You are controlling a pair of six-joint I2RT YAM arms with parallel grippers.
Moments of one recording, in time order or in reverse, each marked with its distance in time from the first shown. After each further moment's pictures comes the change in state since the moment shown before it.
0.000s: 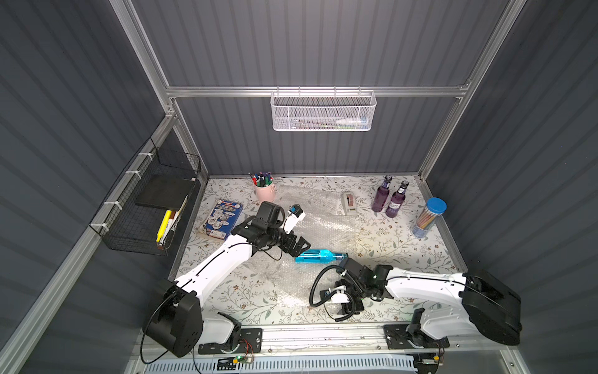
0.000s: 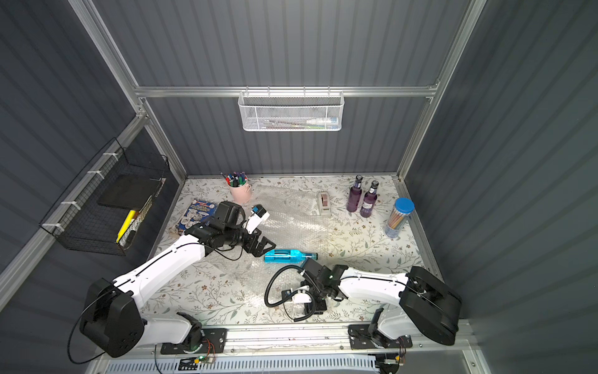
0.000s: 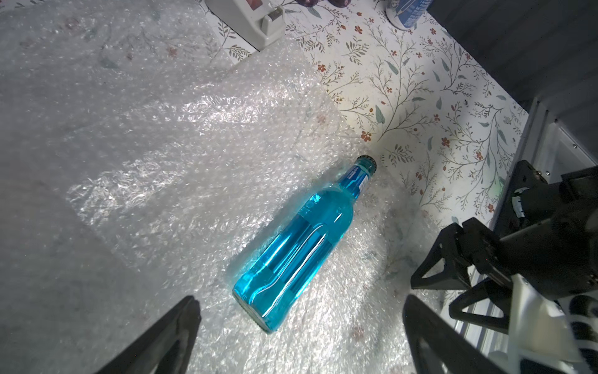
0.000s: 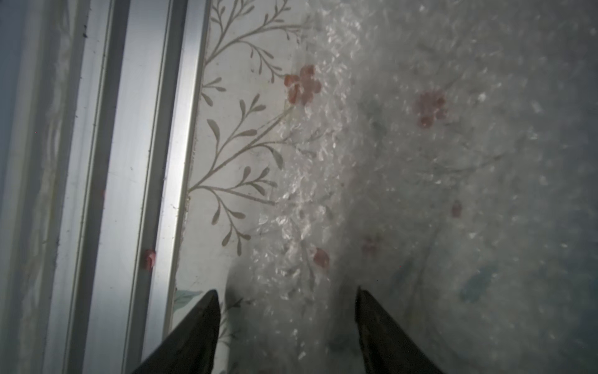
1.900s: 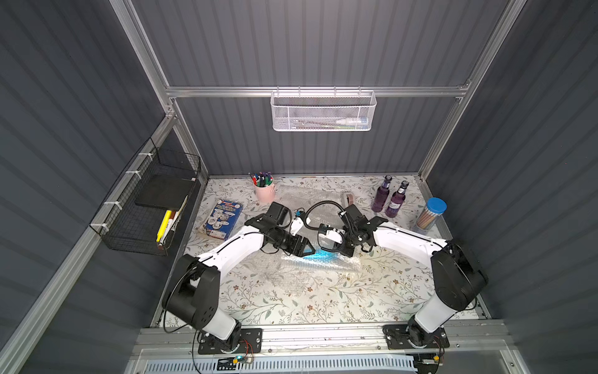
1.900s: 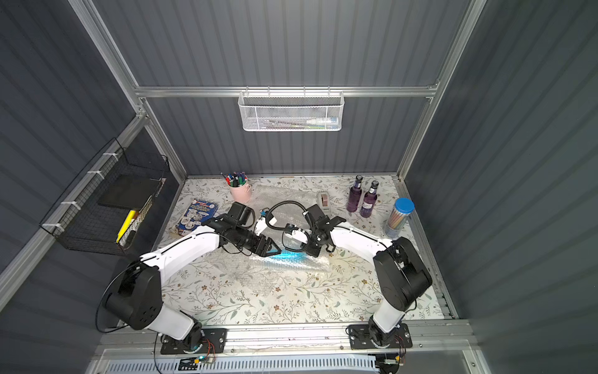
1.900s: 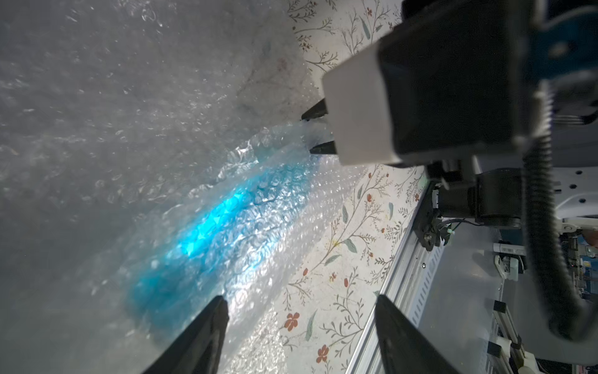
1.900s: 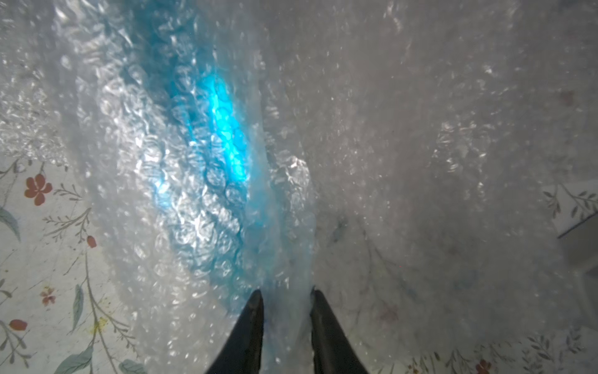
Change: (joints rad) left arm 0.000 0.230 0.069 -0.064 0.223 -0.139; right arm -0.406 0.283 0.493 -0.116 0.081 0.085
